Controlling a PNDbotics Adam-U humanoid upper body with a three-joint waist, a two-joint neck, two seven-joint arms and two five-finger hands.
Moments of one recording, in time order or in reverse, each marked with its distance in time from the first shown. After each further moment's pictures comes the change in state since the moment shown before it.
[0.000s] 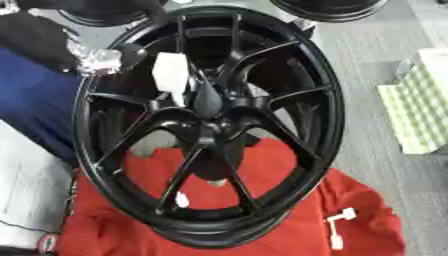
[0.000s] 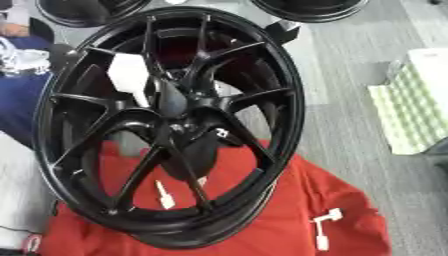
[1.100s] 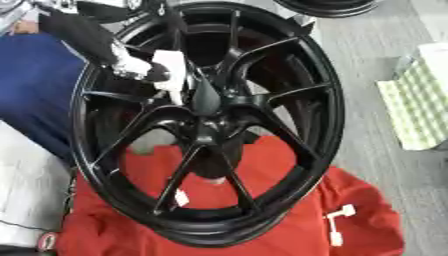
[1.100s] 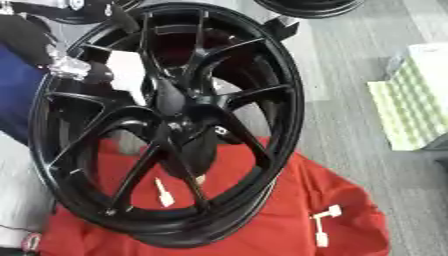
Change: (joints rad) left arm -0.126 -0.164 -0.087 0.208 -0.179 -0.046 -0.199; right arm -0.008 0.012 -0.006 0.000 -0.007 -0.004 -0.004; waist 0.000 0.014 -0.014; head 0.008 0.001
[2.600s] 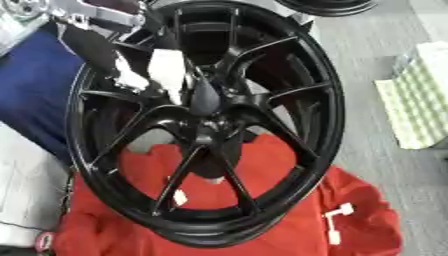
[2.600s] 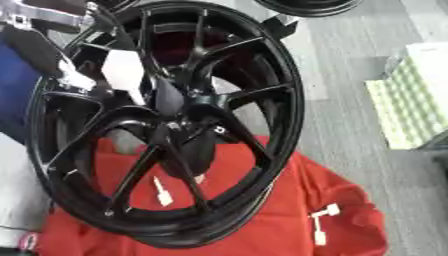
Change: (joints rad) left arm -0.002 -0.030 -0.025 0.070 -0.105 -0.081 -0.049; right arm 0.000 0.008 -0.006 0.000 -0.007 0.000 0.000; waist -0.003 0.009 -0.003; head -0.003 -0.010
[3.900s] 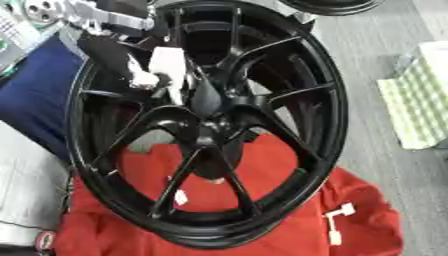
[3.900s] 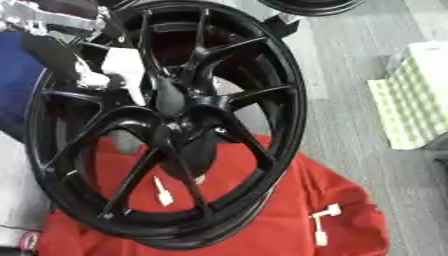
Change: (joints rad) left arm -0.011 -0.034 -0.009 0.033 0.020 0.007 0.040; right arm -0.004 0.010 -0.006 0.000 -0.005 0.000 0.000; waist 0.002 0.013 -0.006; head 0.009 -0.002
